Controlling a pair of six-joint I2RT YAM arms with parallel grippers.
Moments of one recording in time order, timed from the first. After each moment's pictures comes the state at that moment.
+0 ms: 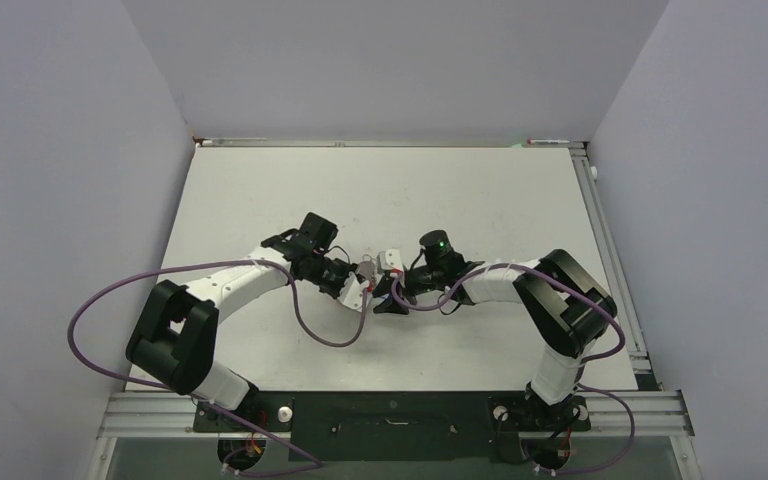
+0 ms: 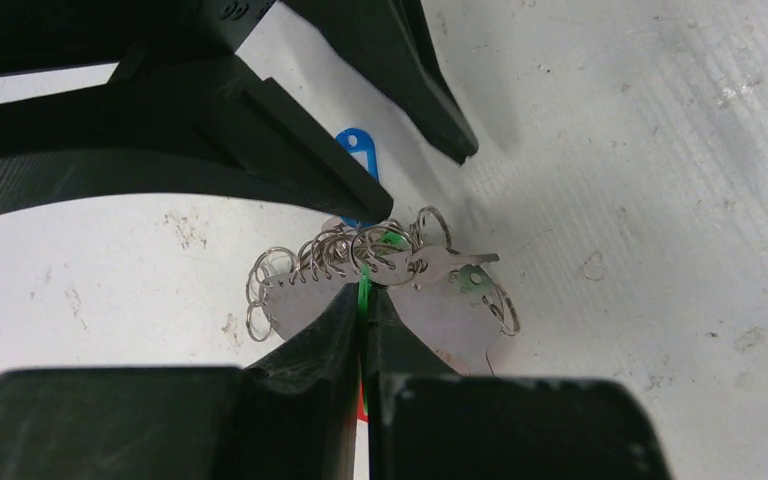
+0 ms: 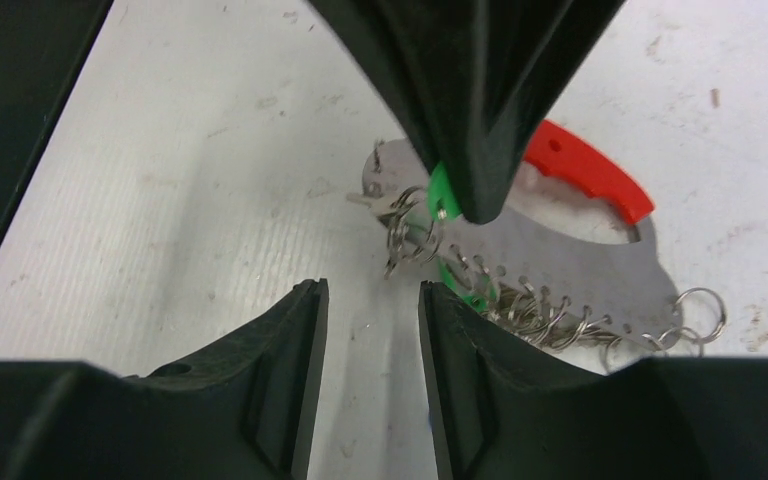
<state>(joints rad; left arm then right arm) -0.53 1.51 0.93 -0.54 0.67 1.53 0.65 1.76 0.78 0.31 -0.97 -0.58</state>
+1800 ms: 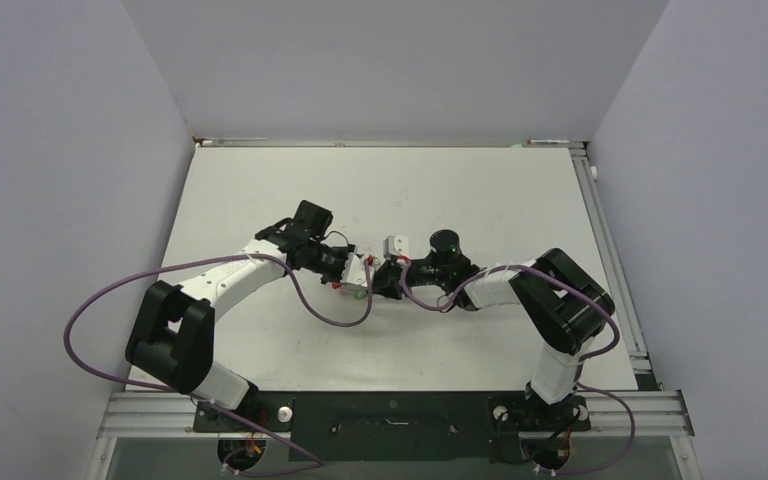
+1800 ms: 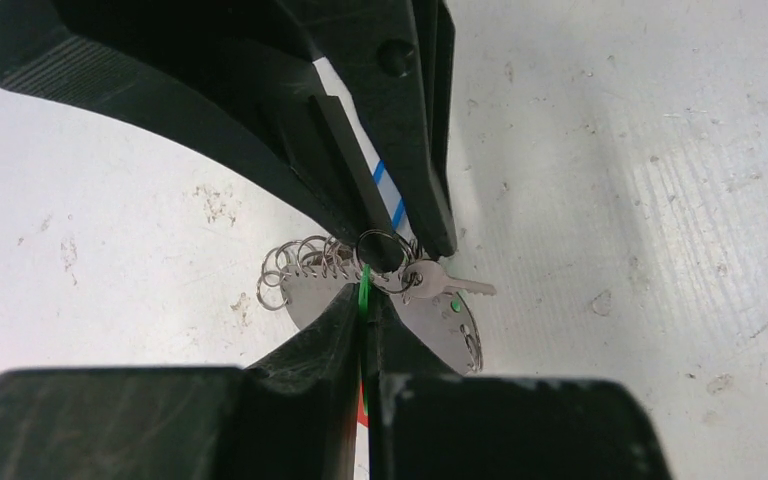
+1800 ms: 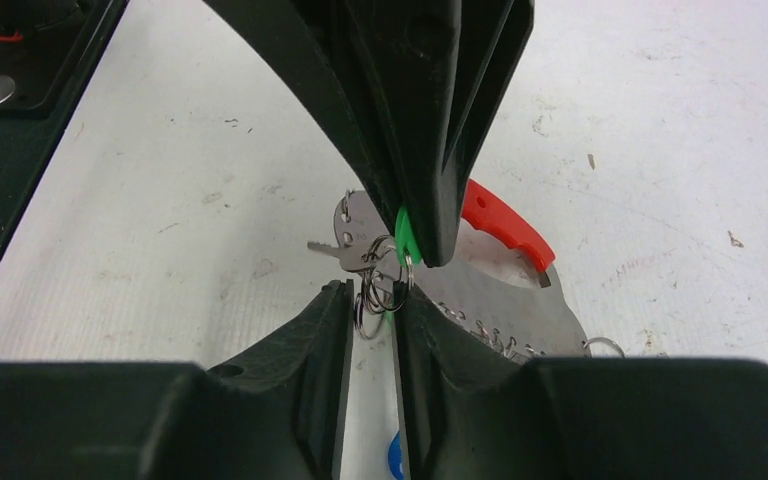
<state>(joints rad) -0.50 1.51 1.00 -0.53 0.74 1.30 0.64 1.78 0.70 0.77 -0.93 -0.28</state>
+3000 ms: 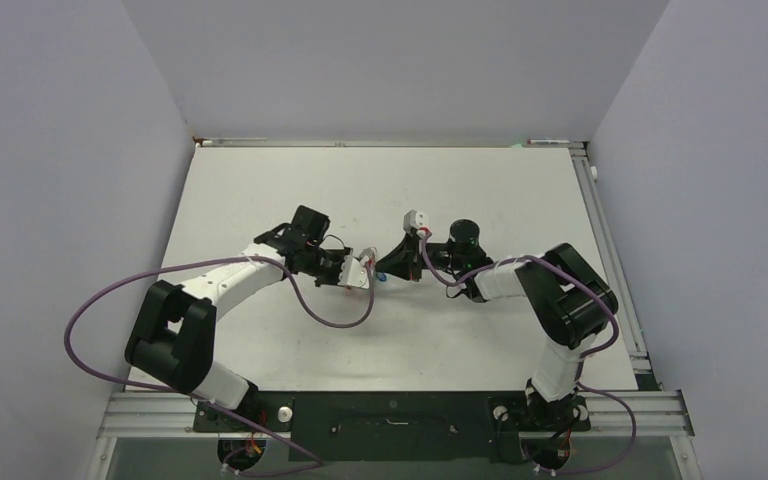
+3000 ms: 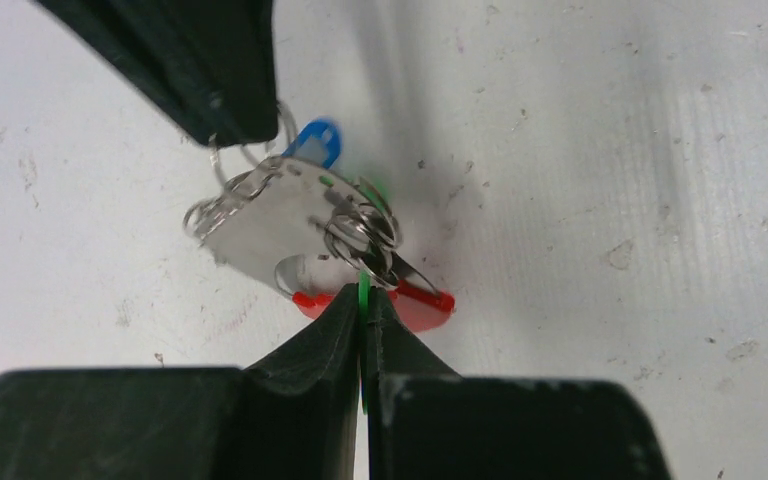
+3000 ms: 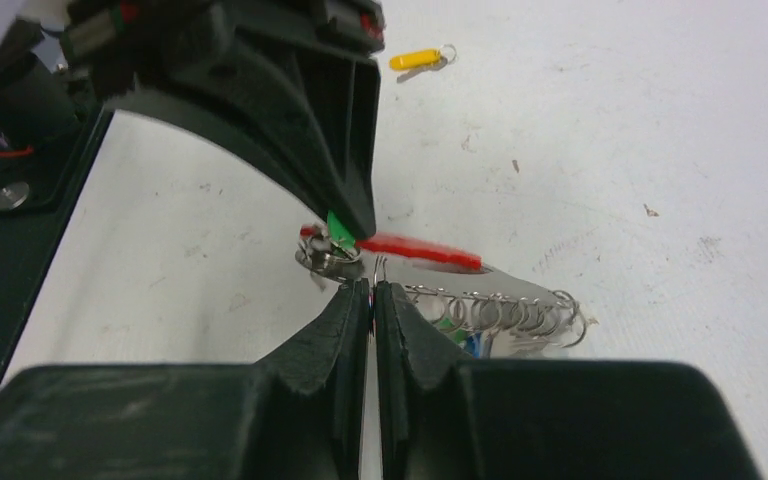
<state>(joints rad) -0.47 1.51 0.95 -0.49 0.62 1.27 0.53 1.79 0.72 0.92 -0.97 -0.04</state>
